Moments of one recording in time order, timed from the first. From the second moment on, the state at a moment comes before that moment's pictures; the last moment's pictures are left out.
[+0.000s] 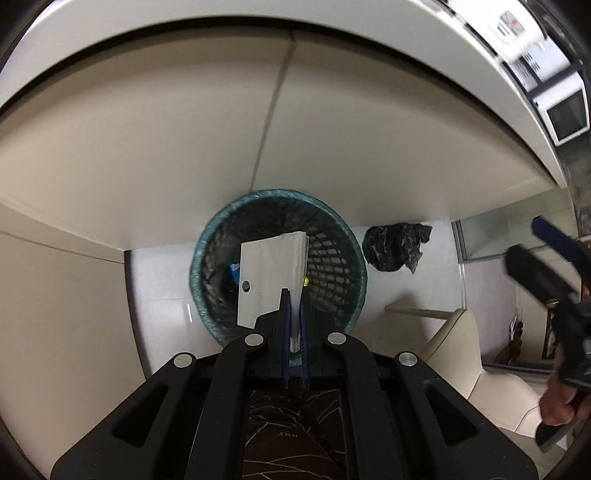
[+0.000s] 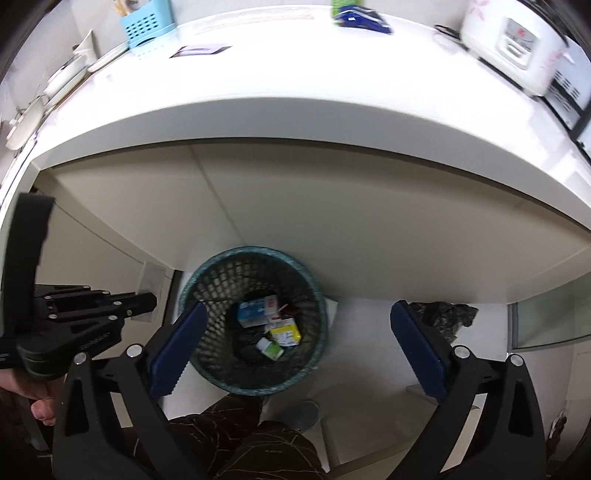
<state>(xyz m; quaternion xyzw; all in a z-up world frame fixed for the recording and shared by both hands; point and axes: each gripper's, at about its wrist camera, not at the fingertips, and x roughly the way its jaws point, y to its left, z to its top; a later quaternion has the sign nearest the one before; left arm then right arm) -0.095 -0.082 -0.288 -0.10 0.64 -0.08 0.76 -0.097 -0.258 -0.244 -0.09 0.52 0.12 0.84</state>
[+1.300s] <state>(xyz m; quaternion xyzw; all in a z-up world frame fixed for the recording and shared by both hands) -0.070 -0.073 -0.199 -0.09 0.57 -0.03 0.82 -0.076 -0.276 -0.186 -0.08 0.46 0.11 0.87</state>
